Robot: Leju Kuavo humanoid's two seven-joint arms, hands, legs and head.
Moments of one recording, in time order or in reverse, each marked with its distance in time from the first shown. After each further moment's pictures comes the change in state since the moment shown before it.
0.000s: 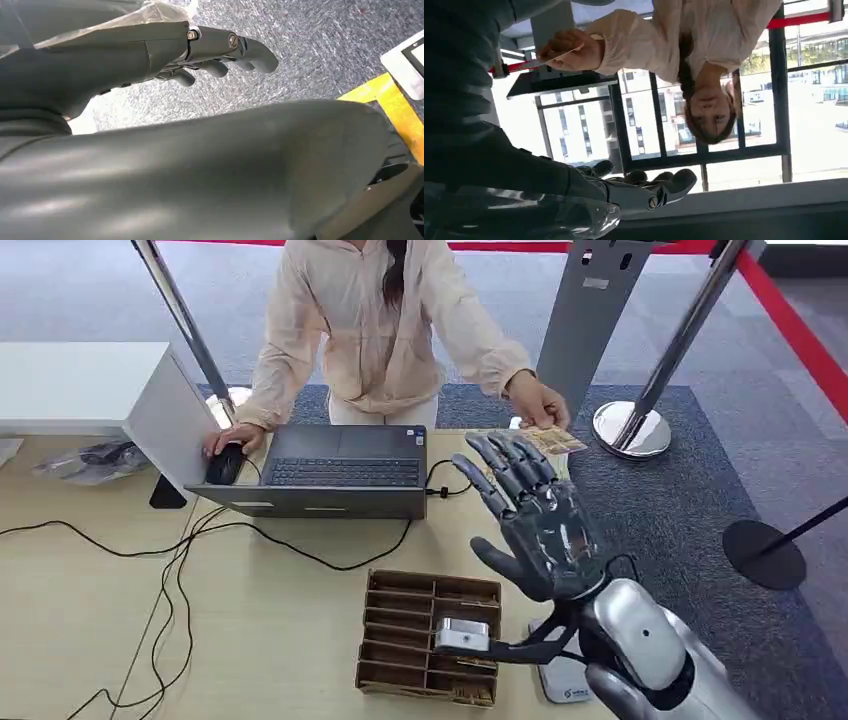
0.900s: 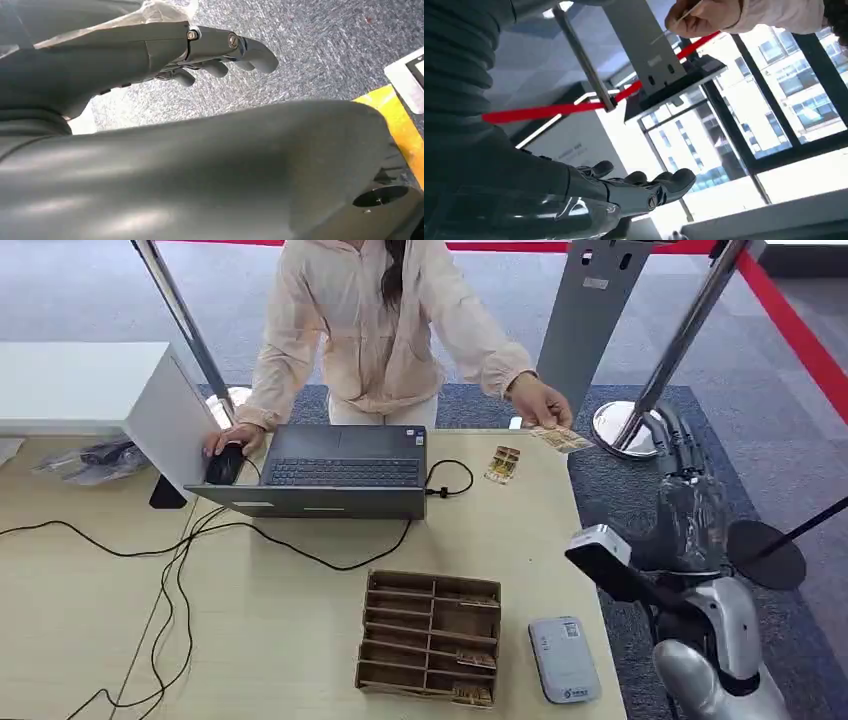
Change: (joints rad) left arm 0.005 0.018 0.028 0.000 0.023 0.013 -0.015; right arm 0.205 0.014 -0.434 0.103 -0.220 -0.251 -0.002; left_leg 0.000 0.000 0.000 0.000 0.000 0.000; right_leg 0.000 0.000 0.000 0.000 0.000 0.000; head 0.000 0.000
